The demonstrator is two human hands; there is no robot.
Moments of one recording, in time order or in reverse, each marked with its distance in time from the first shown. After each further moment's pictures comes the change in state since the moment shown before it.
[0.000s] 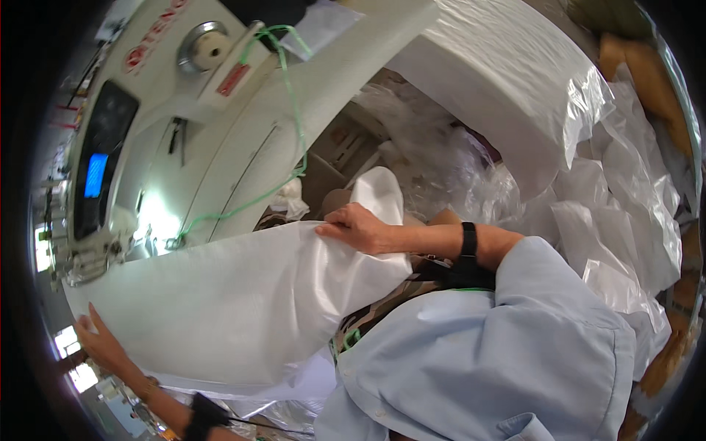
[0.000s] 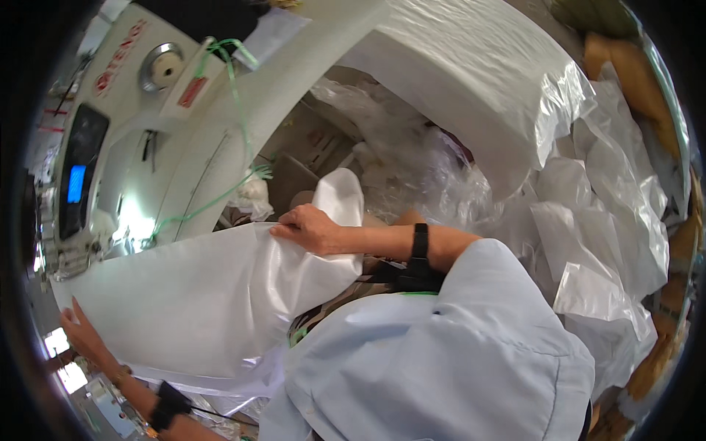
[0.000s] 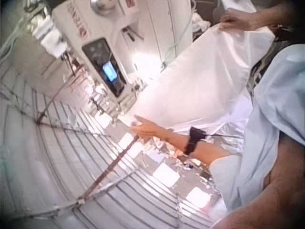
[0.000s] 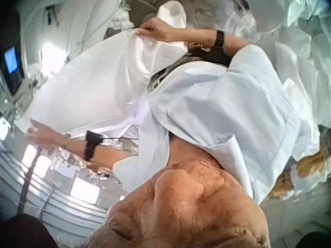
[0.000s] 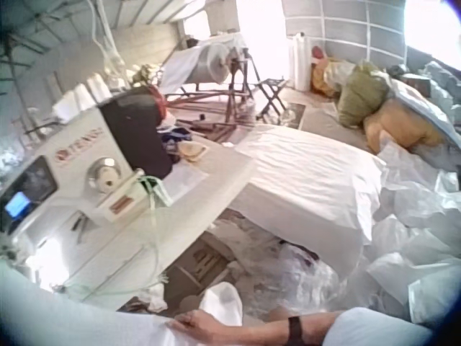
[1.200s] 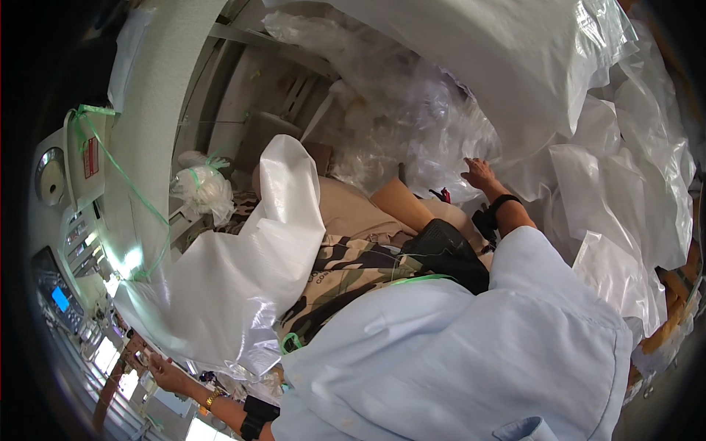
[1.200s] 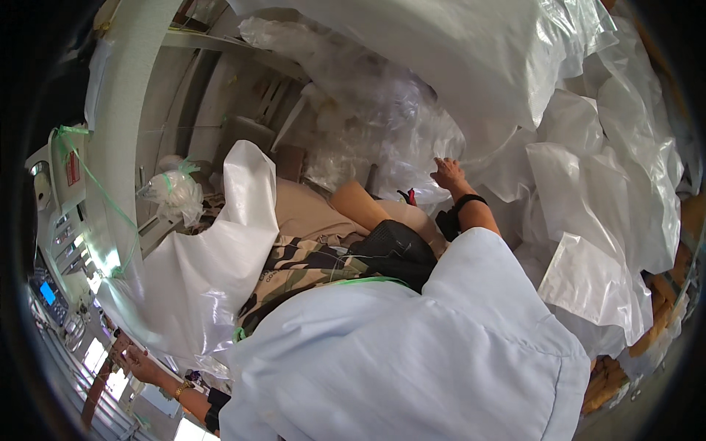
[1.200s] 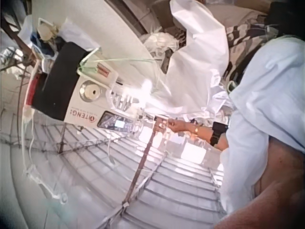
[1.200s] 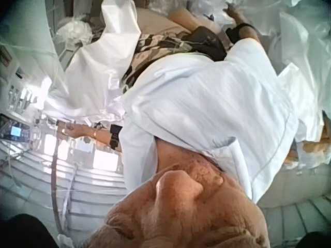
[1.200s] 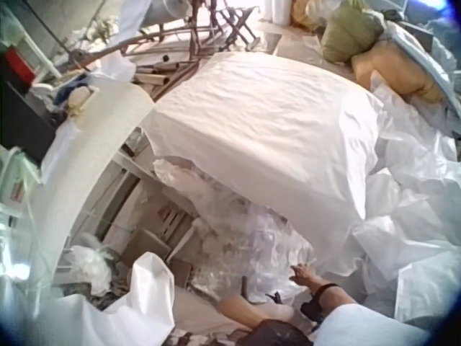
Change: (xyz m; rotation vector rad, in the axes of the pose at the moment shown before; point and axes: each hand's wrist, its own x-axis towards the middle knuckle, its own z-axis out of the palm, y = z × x) left_hand -0.134 0.113 -0.056 -0.262 -0.361 -0.358; right_hand -0.309 0.372 -0.146 -0.586 -0.046 1.156
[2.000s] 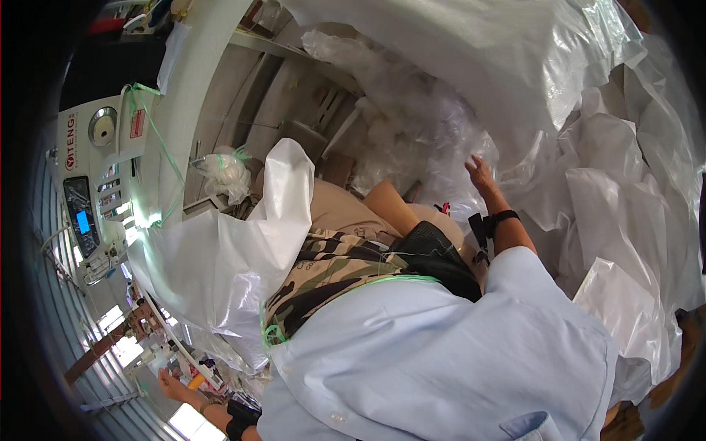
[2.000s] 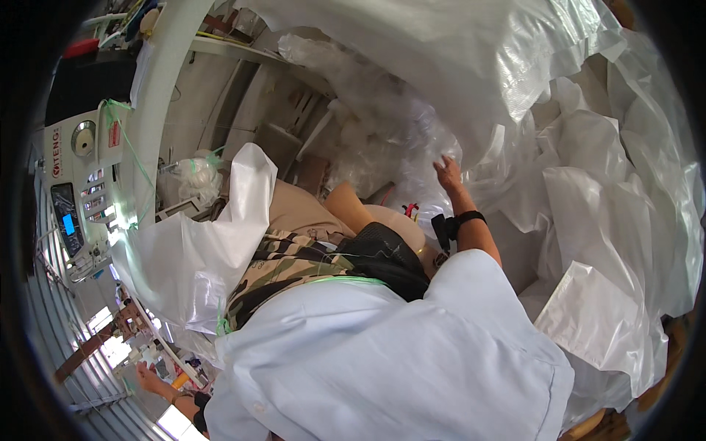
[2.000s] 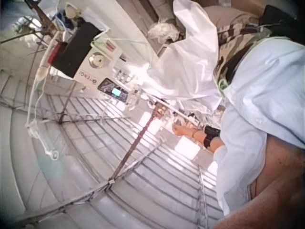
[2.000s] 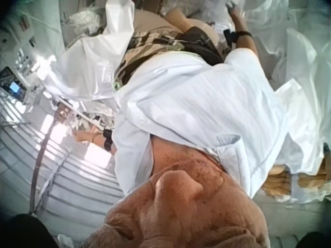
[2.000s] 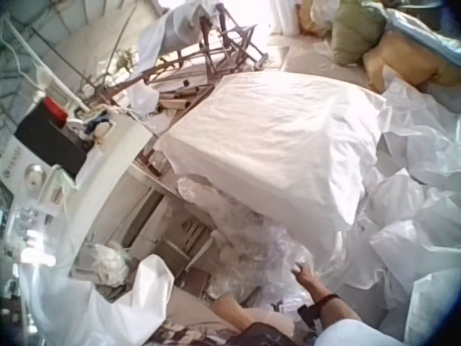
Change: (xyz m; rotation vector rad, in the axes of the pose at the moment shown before) left_hand -0.055 -0.123 -0.119 -0.256 0.128 -0.270; right_hand 0.066 -0.012 0.015 0.640 0.340 -0.084
